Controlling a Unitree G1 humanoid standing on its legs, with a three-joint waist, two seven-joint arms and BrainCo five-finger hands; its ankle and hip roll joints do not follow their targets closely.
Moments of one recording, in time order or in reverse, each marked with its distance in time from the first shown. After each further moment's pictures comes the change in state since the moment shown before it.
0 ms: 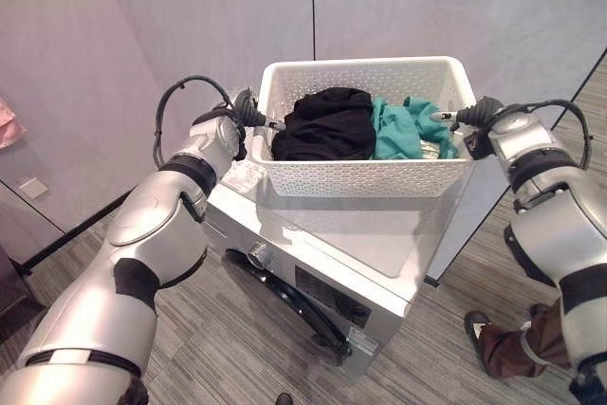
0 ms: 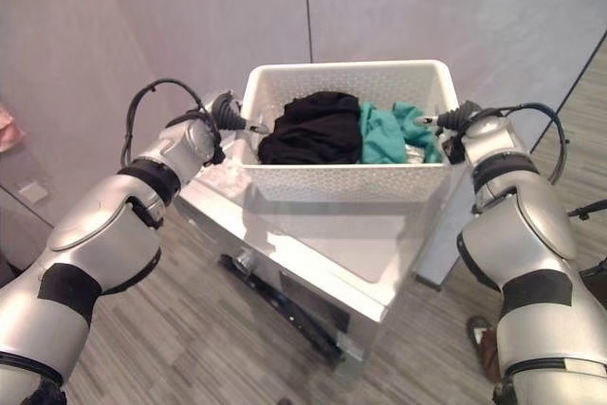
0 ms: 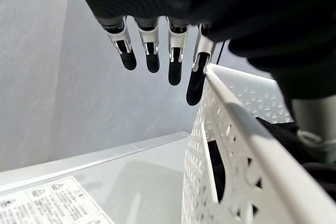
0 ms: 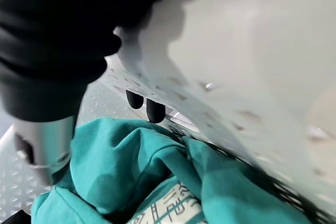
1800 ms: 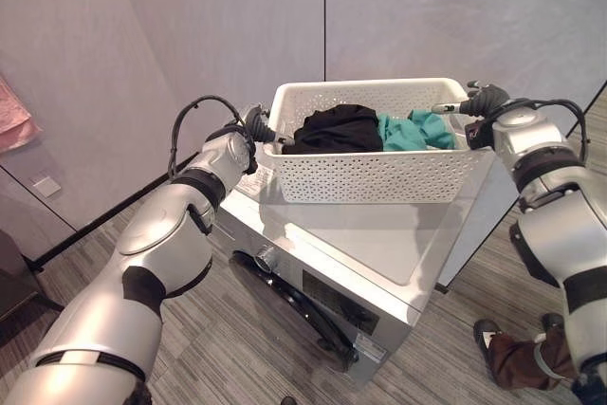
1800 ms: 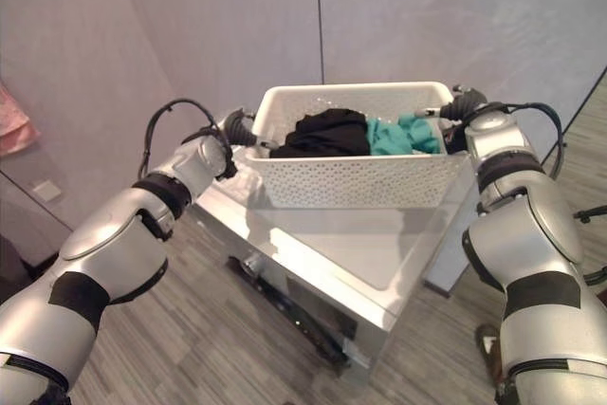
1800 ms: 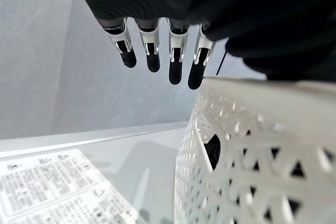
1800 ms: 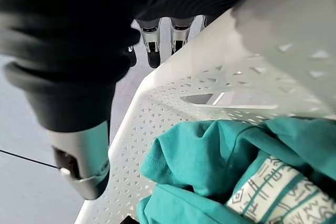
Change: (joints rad) left arm 0.069 -0.038 0.018 -0.048 0.006 0.016 -0.002; right arm 0.010 -0.011 -0.069 -0.051 0.141 -0.030 -0.051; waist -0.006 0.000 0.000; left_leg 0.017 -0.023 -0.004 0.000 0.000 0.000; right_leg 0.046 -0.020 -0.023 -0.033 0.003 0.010
